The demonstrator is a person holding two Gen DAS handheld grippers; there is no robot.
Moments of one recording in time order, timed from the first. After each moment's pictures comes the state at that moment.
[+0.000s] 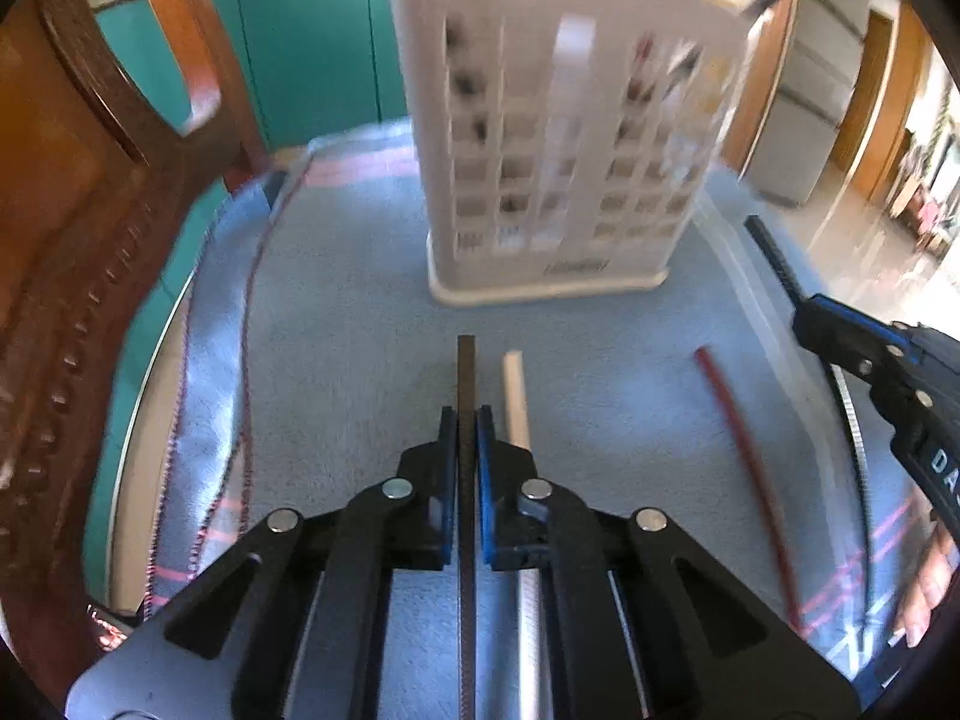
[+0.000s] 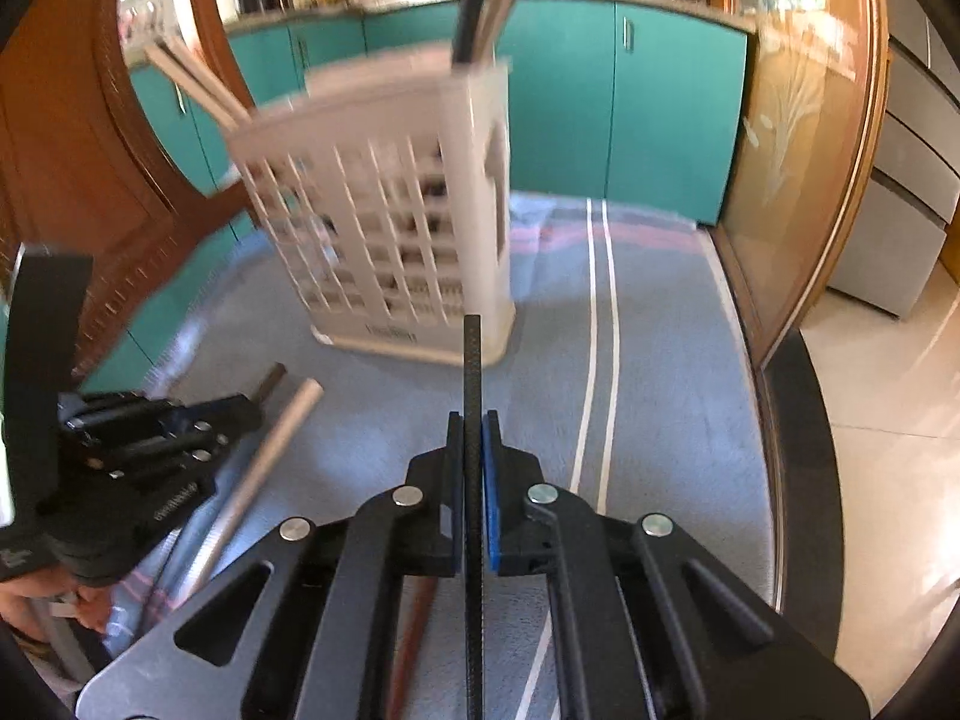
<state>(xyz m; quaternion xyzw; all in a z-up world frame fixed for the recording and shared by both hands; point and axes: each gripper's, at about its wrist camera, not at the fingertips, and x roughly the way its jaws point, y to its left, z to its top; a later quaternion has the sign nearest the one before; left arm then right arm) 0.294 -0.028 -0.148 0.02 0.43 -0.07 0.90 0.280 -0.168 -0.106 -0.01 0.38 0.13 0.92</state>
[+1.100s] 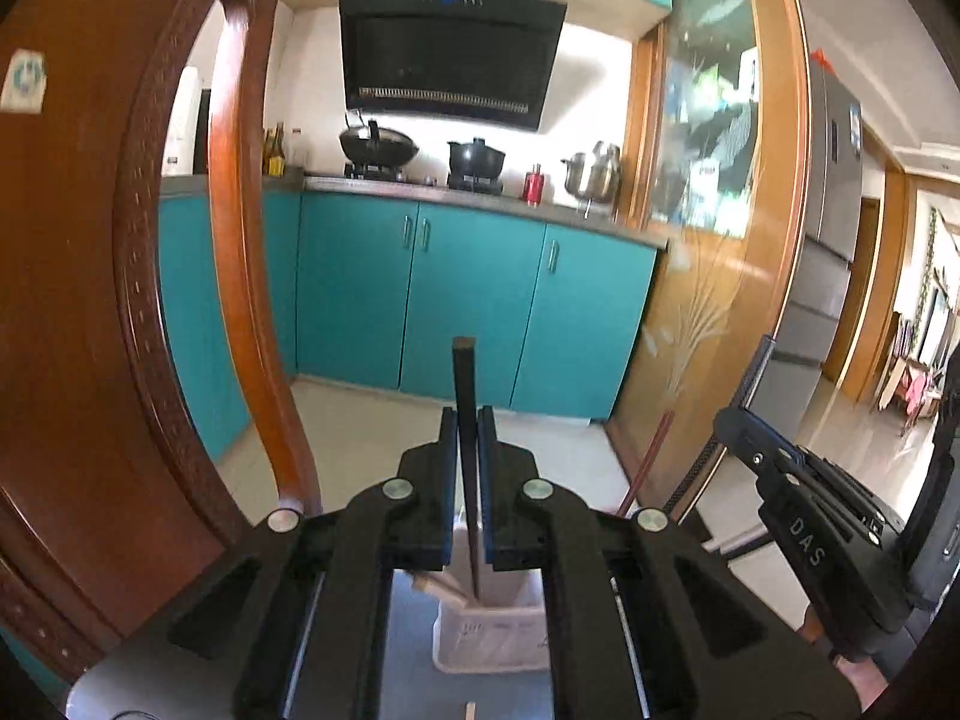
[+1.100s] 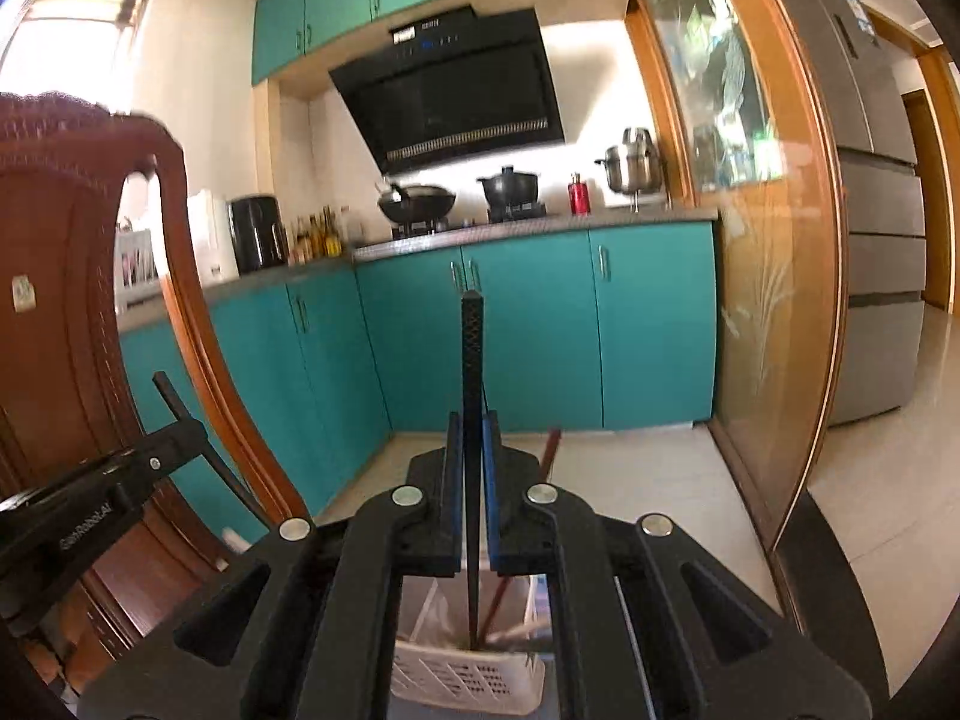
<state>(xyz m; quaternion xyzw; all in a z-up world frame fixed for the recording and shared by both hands) 0.313 0.001 0.054 -0.07 0.18 -0.04 0.98 0.337 -0.161 0.062 0.06 0.14 0.10 0.98</state>
